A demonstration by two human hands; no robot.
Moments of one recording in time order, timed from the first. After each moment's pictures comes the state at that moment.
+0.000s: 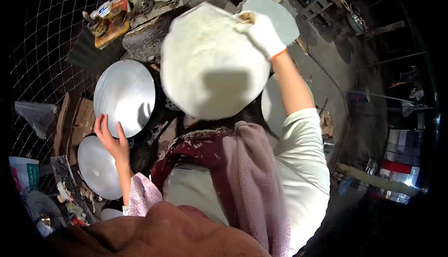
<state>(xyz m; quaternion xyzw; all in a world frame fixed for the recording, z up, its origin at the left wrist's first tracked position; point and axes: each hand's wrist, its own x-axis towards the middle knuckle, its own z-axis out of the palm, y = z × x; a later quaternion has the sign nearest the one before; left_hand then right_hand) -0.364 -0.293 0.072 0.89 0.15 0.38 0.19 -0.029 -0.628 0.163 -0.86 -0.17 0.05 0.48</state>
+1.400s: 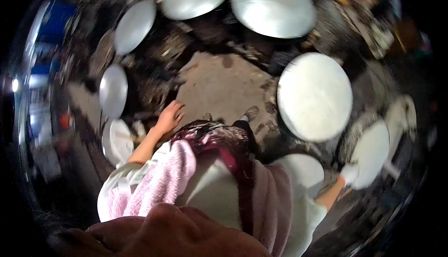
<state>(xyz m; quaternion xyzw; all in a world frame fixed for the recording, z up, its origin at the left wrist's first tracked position) -0.618 -0.650 -0.042 0.79 0.55 0.09 0.24 0.132 -0.871 -0.096 -0.97 -0.25 -0.02 -0.08</state>
